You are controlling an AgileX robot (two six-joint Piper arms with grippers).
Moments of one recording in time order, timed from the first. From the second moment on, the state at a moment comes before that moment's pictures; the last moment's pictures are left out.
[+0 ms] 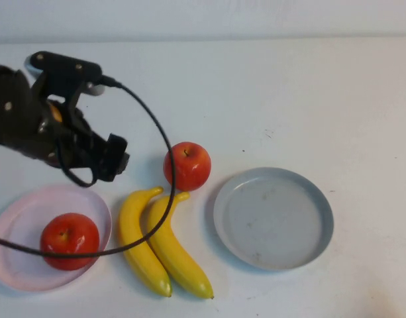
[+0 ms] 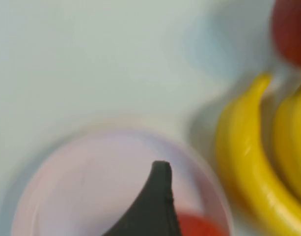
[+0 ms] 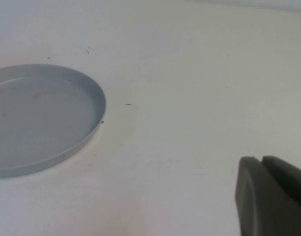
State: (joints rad) right arm 0.09 -0.01 0.02 0.20 0.35 -0.24; left arm -0.40 1.43 -1.13 0.08 0.80 -0.02
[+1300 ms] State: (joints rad) right arm 0.09 -0.01 0.02 0.20 0.35 -0.24; left arm -0.54 1.94 -1.51 -0.07 0.73 0.11
